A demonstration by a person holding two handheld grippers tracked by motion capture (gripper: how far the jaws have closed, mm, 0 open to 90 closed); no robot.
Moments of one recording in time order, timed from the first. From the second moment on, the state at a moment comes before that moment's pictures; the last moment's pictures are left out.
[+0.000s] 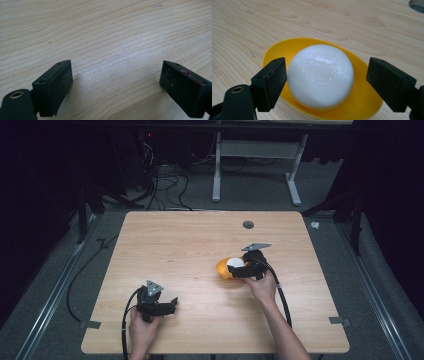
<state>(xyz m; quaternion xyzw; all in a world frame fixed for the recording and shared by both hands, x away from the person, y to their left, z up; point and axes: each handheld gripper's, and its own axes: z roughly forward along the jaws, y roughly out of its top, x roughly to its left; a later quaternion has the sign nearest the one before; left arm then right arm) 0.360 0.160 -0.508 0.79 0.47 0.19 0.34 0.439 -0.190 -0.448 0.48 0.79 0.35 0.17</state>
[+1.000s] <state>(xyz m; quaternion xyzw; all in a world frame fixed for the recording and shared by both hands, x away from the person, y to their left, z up) 0.360 0.160 -0.508 0.79 0.47 0.19 0.34 0.414 -0.237 -0.426 0.49 0.74 0.40 0.21</state>
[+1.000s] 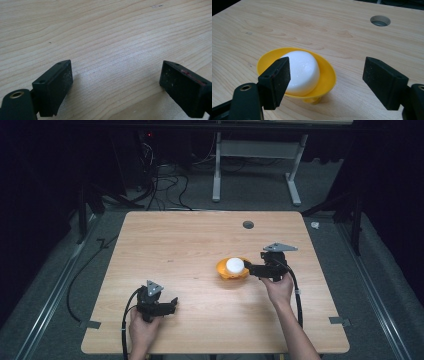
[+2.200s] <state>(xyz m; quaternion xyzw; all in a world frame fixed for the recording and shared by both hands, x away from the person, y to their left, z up) 0.360 0.160 -0.508 0.79 0.47 0.19 0.34 0.385 -0.270 -0.417 0.51 0.72 0.42 0.24</state>
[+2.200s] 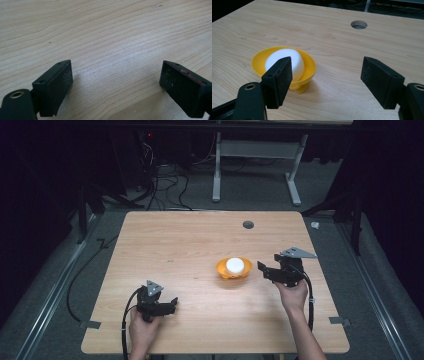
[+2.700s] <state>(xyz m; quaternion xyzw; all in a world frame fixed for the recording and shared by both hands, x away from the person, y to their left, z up) 0.360 0.160 -0.508 0.79 0.47 0.19 0.34 0.373 -0.283 -0.417 0.51 0.70 0.43 0.24</state>
